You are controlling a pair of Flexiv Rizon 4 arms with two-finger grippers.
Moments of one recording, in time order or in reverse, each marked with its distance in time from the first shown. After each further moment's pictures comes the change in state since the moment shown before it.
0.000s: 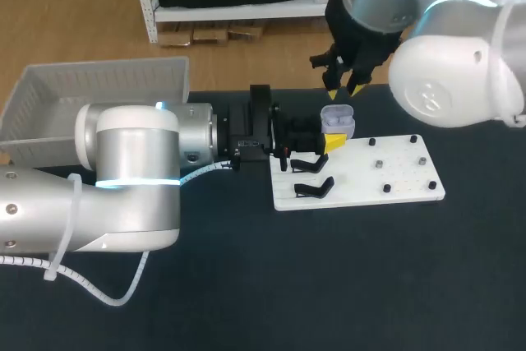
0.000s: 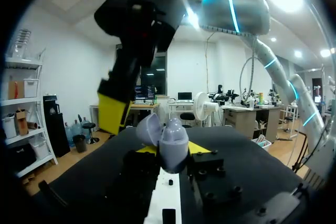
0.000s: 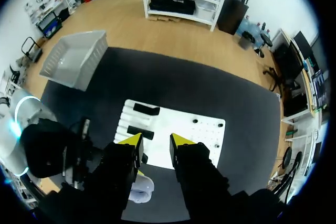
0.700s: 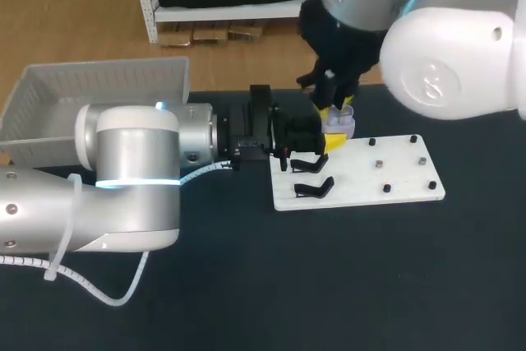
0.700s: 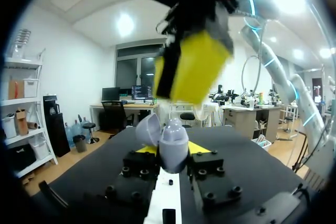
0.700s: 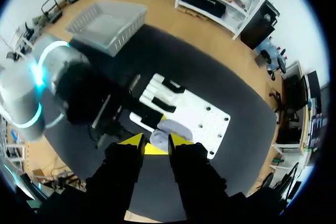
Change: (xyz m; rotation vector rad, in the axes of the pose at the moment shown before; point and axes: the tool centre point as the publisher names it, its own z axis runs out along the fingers) left arm 0.000 0.000 0.000 0.000 0.000 0.000; right arm 0.039 0.046 -0.059 -0.043 0.064 -0.251
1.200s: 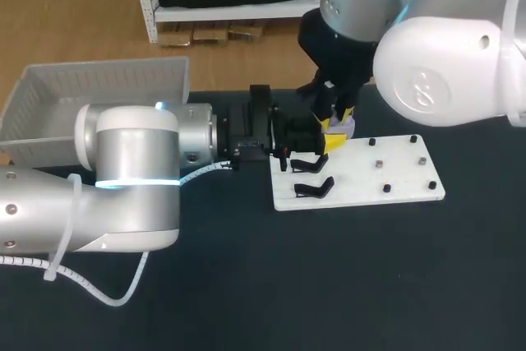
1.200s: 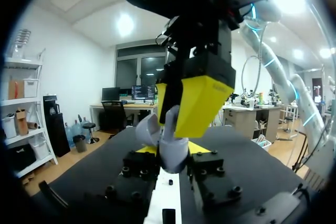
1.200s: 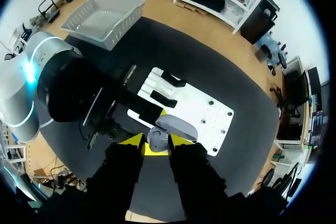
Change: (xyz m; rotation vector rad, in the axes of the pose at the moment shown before) left arm 0.000 0.000 0.000 0.000 0.000 0.000; right arm 0.015 -0.001 0.026 0.009 0.061 0.001
